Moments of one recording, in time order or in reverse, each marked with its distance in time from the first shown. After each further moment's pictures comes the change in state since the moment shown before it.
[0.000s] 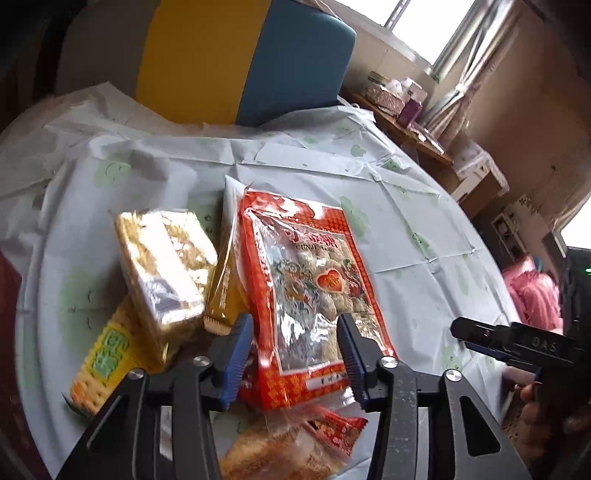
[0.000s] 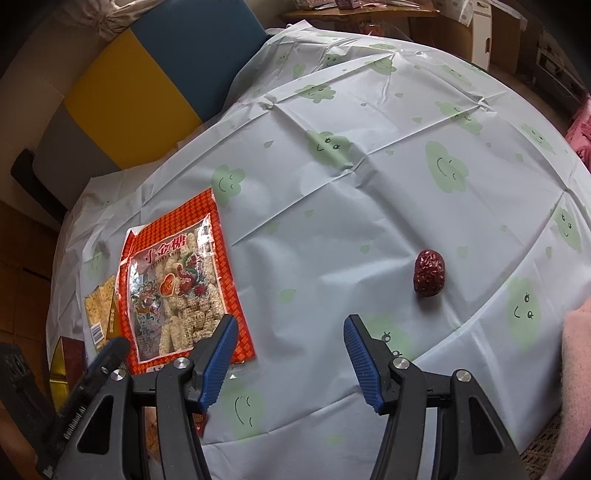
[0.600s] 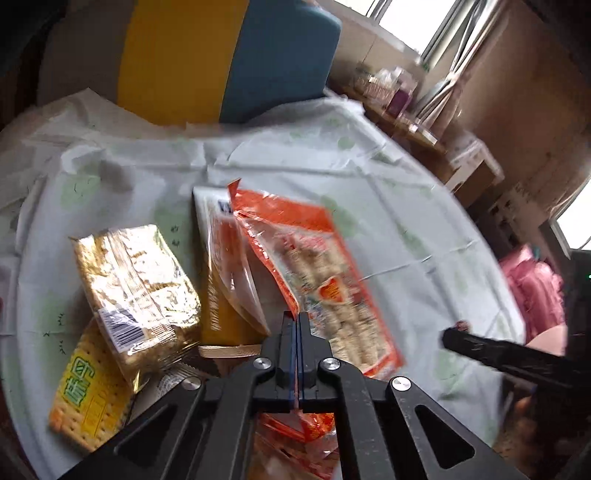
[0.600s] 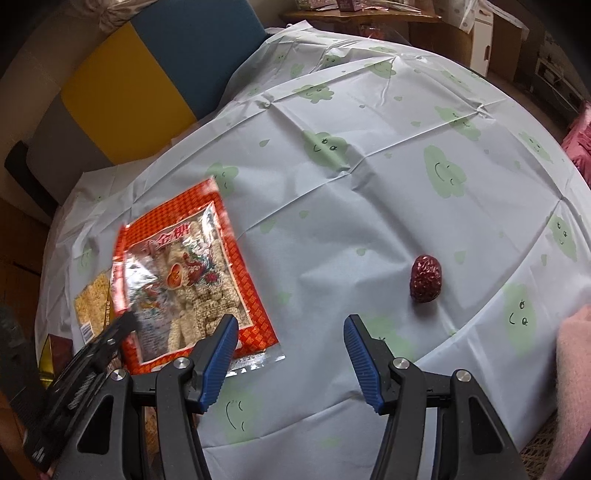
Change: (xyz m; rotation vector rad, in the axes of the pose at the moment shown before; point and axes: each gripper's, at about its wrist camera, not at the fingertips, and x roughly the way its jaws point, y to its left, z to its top) left arm 0.005 -0.021 0.010 0.027 -0.012 -0.029; right arm 0.004 0.002 0.001 -0.011 -0.006 -0.046
